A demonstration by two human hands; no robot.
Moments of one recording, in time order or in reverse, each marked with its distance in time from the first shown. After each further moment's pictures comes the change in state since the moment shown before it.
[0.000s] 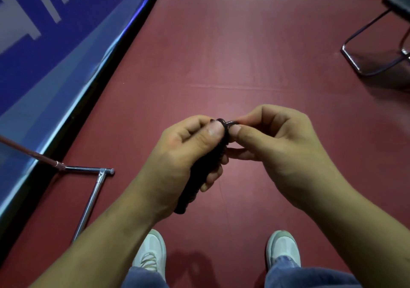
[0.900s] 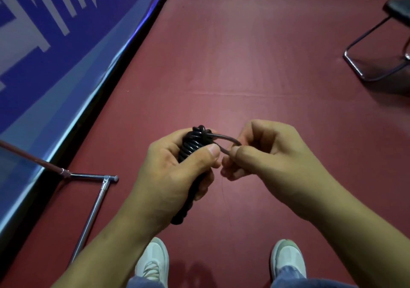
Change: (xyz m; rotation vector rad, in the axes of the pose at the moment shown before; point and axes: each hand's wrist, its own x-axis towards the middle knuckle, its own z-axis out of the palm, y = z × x) left_hand -0.008 0.002 -0.001 0.121 0.166 0.116; right_hand 0.002 -0.004 -0.002 -0.146 -0.146 0.012
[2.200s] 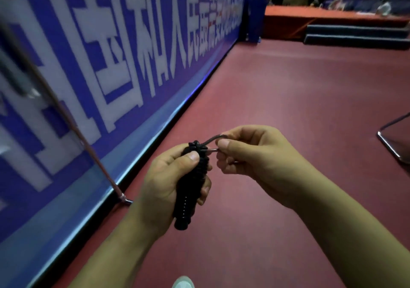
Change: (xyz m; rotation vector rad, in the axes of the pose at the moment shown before) left_hand -0.075 0.137 -0.087 -0.129 0.166 0.188; right_hand 0.006 -0.144 0.104 0.205 -0.300 -0.104
